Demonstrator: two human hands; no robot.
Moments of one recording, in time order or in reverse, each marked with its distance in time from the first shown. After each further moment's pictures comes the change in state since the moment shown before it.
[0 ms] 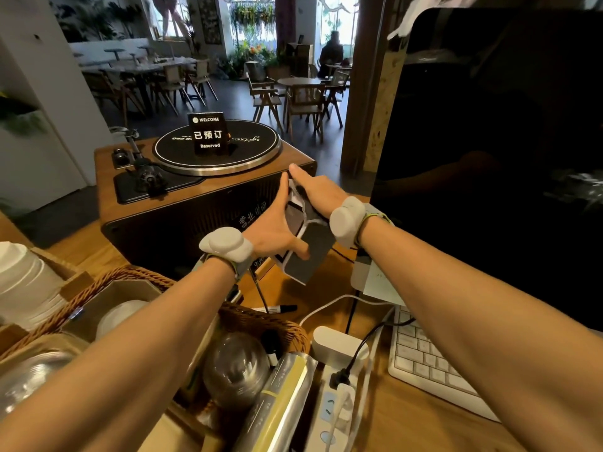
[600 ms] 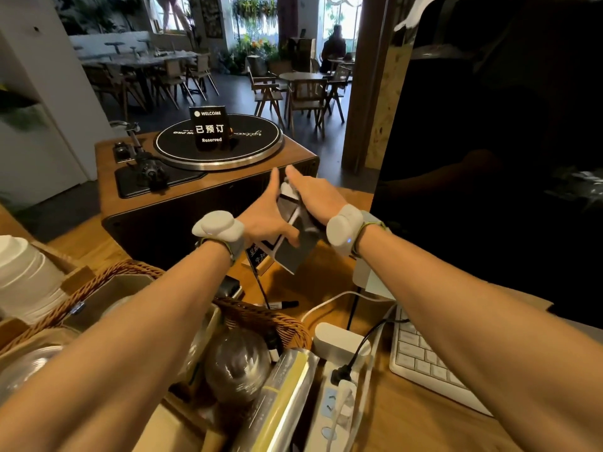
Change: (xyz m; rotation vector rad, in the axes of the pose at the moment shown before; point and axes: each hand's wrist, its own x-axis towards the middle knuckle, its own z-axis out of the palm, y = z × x) left_hand 0.009 -0.005 -0.015 0.027 0.031 -0.117; right_hand -0.006 0.006 0.009 -0.033 0.004 -0.047
